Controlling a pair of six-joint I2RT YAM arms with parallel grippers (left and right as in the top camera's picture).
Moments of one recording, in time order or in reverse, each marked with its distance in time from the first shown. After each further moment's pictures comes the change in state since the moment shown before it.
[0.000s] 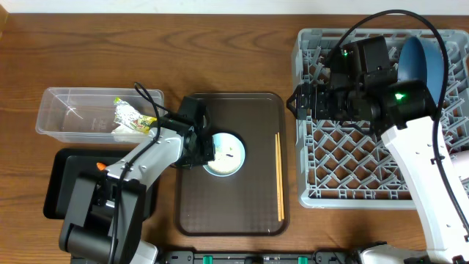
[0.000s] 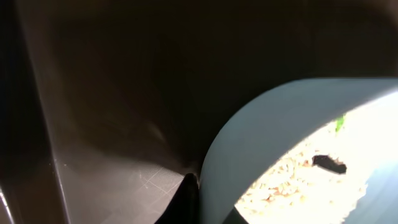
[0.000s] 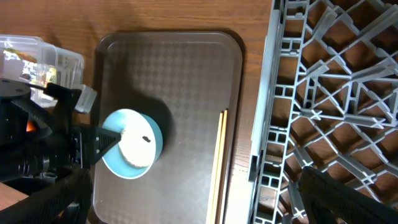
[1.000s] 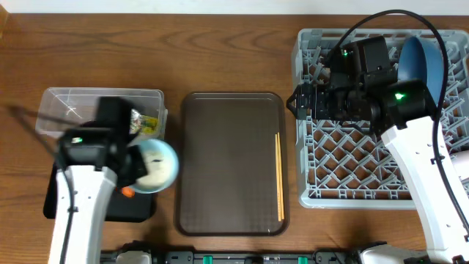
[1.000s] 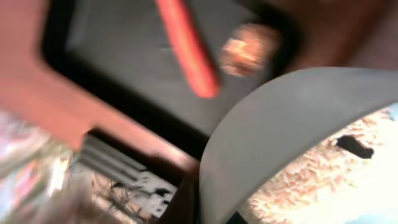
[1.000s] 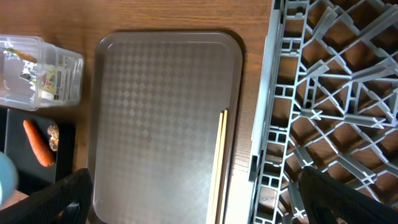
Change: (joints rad) left arm 0.367 -0.472 0.277 -0.833 -0.416 0.000; right arm 0.000 0.000 0.000 0.000 -0.001 0.000
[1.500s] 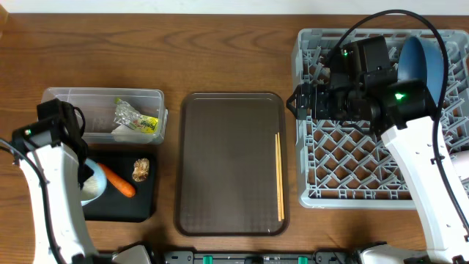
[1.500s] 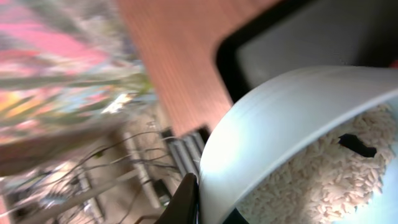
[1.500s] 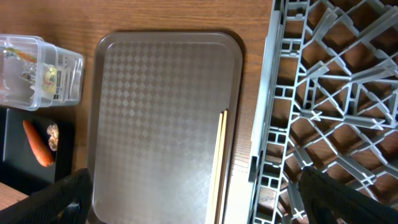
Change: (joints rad) left arm 0.359 0.152 0.000 0.014 -0.394 -0.171; right arm 0.000 0.000 0.000 0.001 0.001 -0.004
